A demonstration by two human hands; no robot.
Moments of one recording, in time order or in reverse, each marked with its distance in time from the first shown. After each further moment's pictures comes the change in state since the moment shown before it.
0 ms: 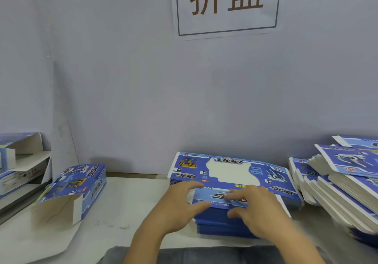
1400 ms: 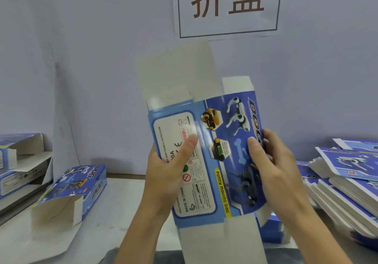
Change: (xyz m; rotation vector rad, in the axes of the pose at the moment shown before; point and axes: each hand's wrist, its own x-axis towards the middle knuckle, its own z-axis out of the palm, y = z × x) left_hand -0.030 0.067 -0.044 -0.960 0.453 0.192; right_hand -0.022 -0.039 -0.051 0.996 0.466 -0.429
